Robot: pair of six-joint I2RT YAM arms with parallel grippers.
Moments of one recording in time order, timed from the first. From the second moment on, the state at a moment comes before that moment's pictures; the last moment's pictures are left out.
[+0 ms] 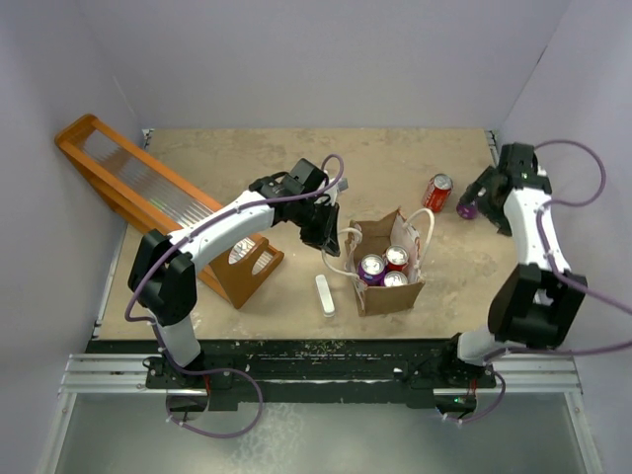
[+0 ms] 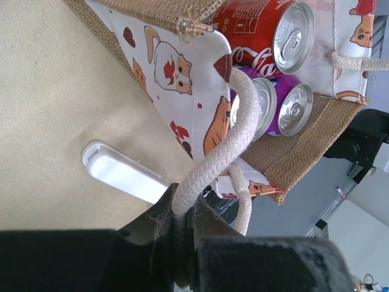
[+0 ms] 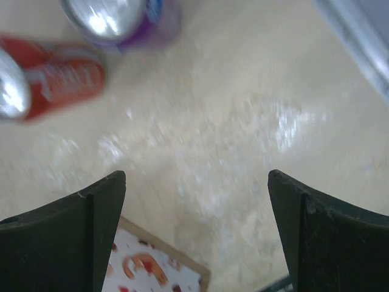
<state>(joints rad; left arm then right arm) -0.71 1.78 1.51 -0.74 0.47 -0.48 -0.23 1.58 1.42 -0.87 0.24 0.50</state>
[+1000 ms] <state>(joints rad) -0.70 1.72 1.42 -0.68 0.54 -0.44 0.22 1.23 1.52 -0.96 -0.29 0.50</state>
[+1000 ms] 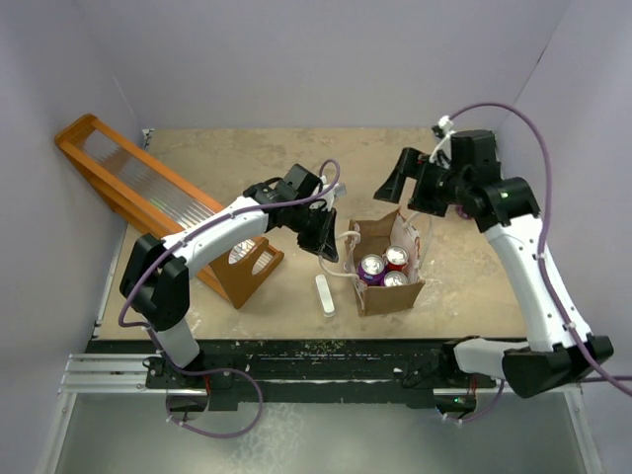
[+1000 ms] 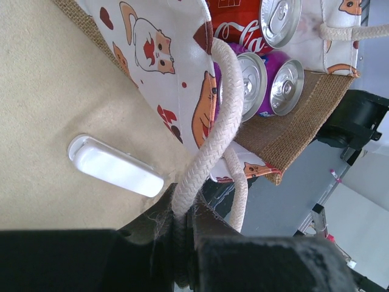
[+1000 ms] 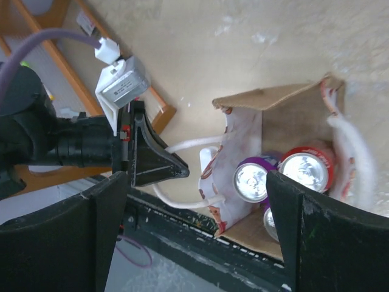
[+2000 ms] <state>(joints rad) -0.70 1.72 1.42 -0.68 0.54 -0.43 0.61 1.46 1.26 -1.05 0.12 0.95</state>
